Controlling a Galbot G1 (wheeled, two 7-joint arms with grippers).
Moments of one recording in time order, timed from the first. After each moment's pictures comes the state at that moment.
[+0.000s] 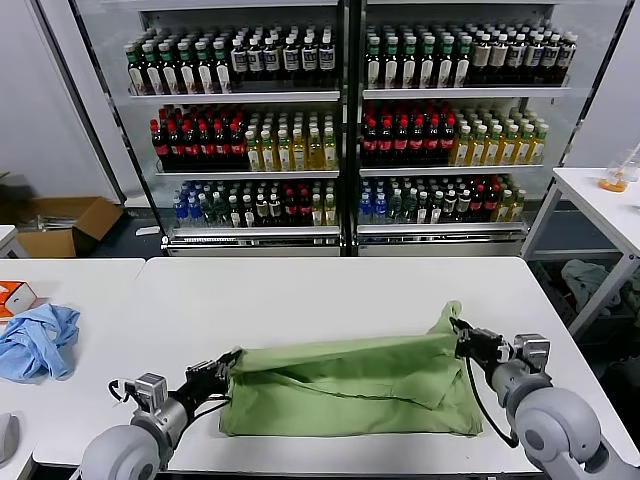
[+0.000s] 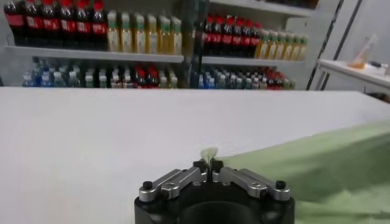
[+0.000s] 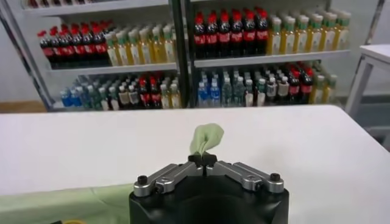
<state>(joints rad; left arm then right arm) 1.35 -0.92 -0.38 -1.99 -0.71 0.43 -0.04 -1.26 0.86 0.45 2.11 0.90 -0.58 0.37</state>
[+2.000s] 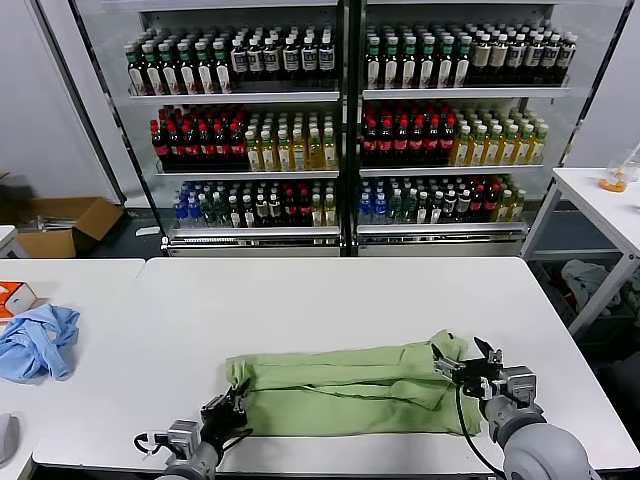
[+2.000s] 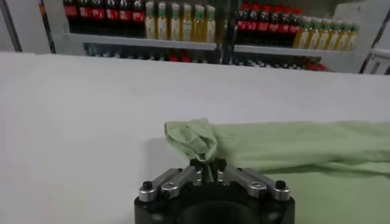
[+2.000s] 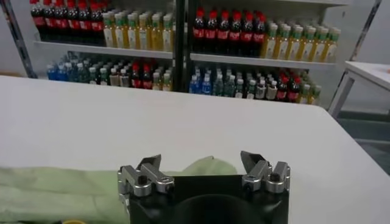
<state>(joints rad) 1.49 -1.16 -0.34 -1.99 -0.51 0.36 -0.20 -1.38 0.90 0.43 2.17 0.68 -0.57 0.37</state>
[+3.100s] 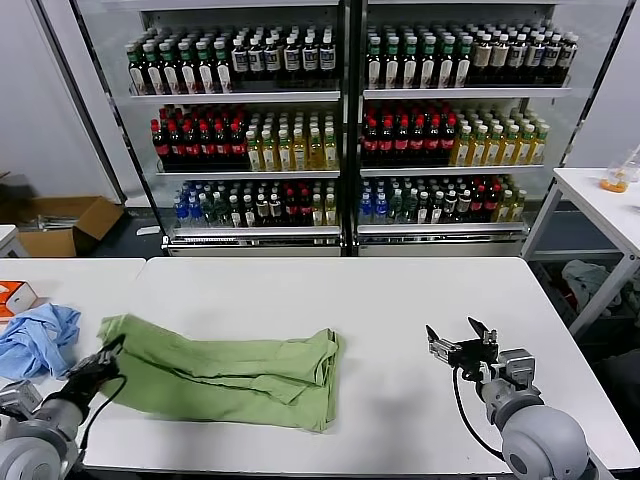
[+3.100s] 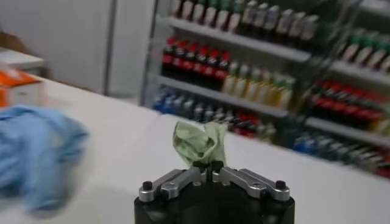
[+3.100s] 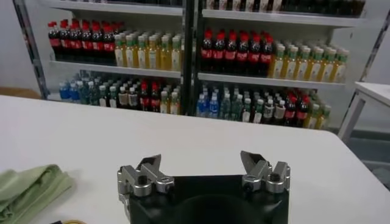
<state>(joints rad) 1.52 -1.01 -0.86 -2.06 -1.01 0.41 -0.12 -1.29 0.87 0.40 2.16 0.70 -0.54 0.36</state>
